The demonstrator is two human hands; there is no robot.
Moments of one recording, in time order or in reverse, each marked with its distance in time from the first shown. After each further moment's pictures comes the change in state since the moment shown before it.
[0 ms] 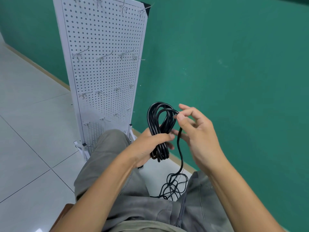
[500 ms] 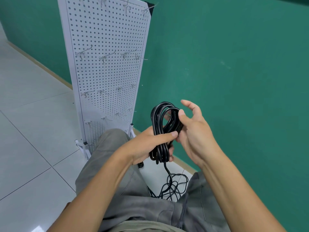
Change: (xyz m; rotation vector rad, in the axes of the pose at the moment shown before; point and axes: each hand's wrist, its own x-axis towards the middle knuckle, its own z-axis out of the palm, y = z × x) left_hand -0.011 0.017 -0.005 0.040 -0.203 -0.037; right_hand 0.012 -0.005 0.015 0.308 -0.034 0.266
